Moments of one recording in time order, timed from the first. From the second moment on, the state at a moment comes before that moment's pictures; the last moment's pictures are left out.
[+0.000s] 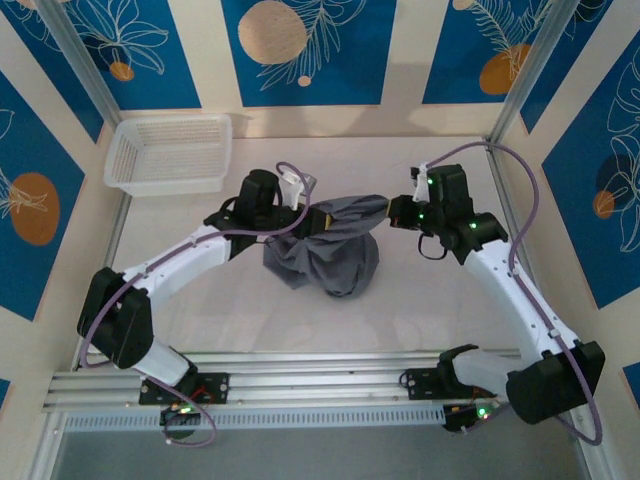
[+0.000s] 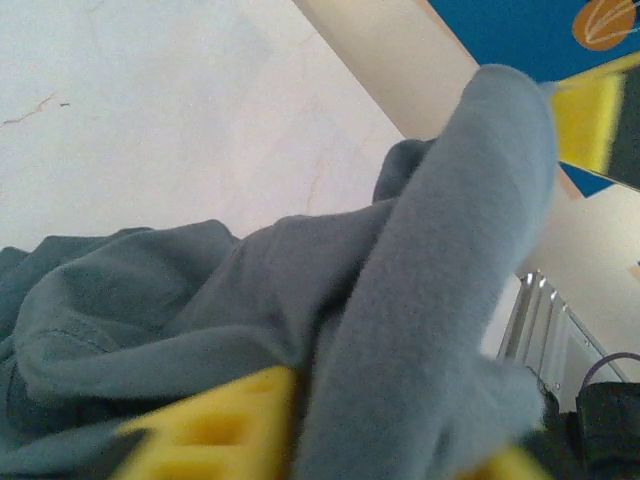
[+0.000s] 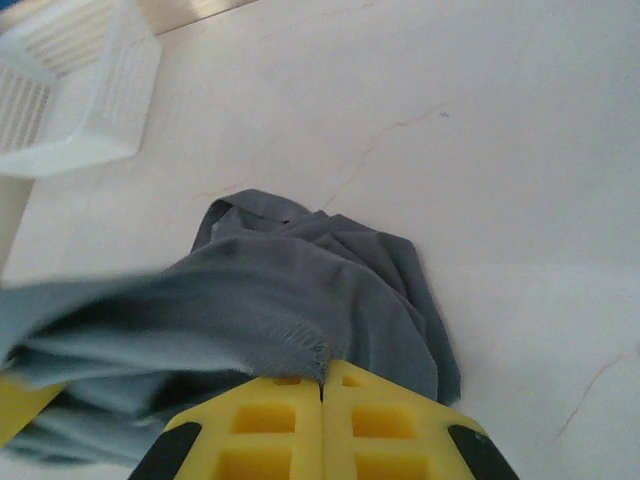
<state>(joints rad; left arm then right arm) -0.59 1.52 1.14 -0.14 0.55 -0.36 0.32 1.15 1.14 -0.67 -0.18 0.40</state>
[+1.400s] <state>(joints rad) -0.56 1.45 1.37 -0.40 0.64 -0.24 0.44 1.29 1.26 -0.79 -0.03 0.33</state>
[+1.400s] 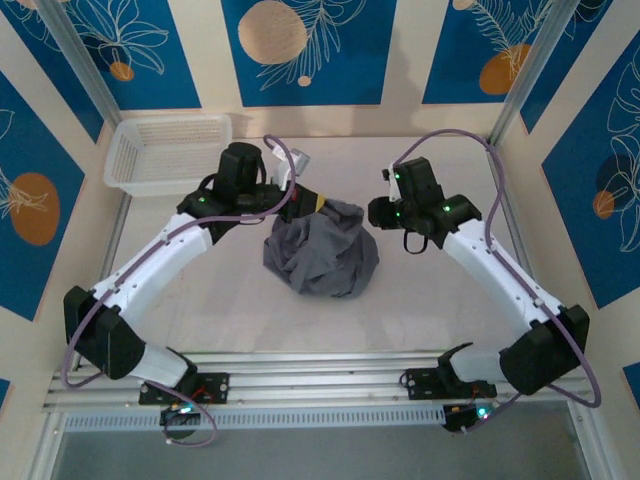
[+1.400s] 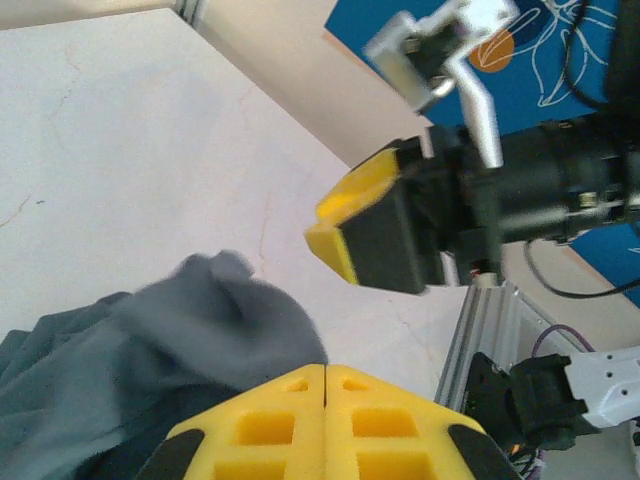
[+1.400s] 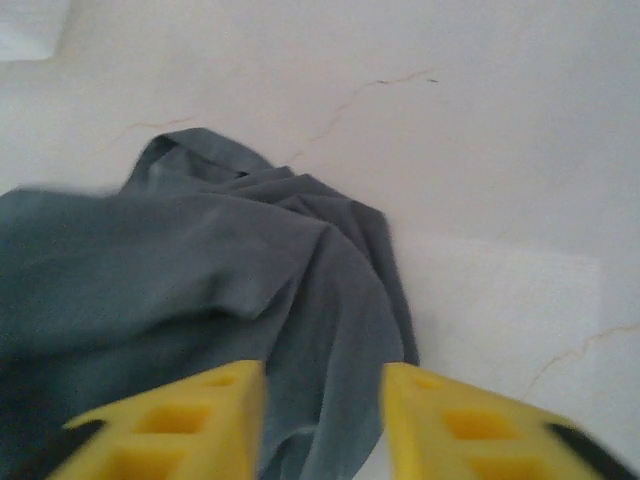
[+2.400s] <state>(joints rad) -0.56 1.43 1.46 -0.60 0.67 -0.12 0.54 1.47 0.99 -0.02 -0.32 -0.14</state>
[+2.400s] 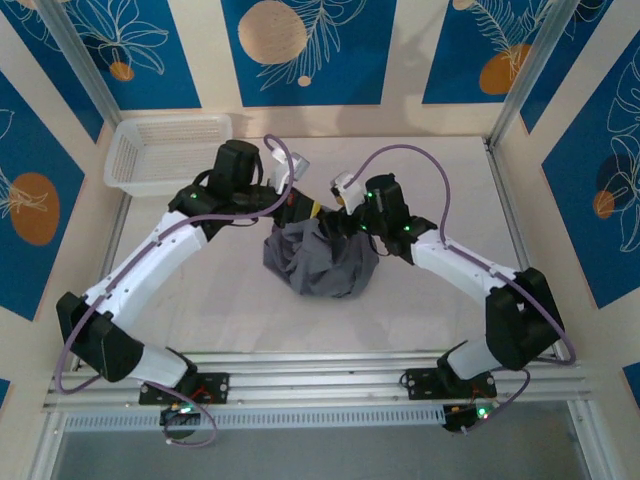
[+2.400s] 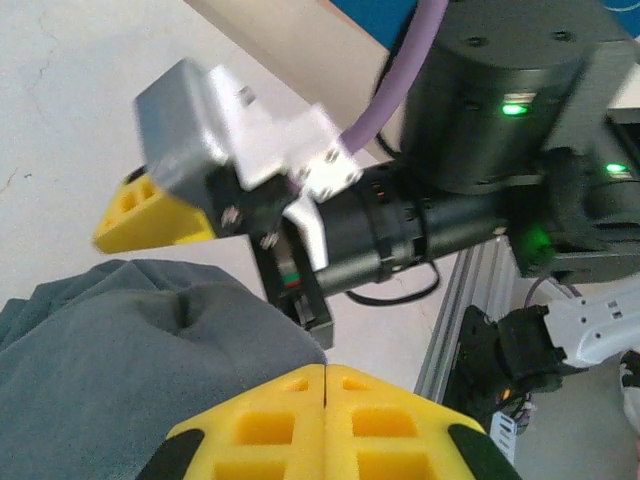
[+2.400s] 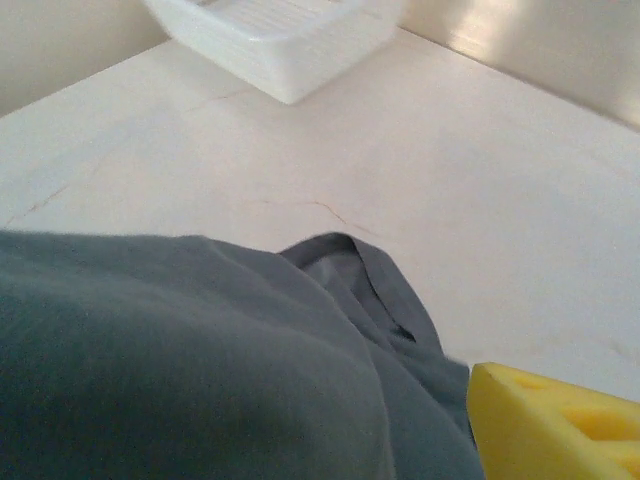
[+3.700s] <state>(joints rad) -0.46 1.35 1.31 -0.73 -0.01 -0.18 0.54 1.50 1.26 -0.29 -0.81 0.63</state>
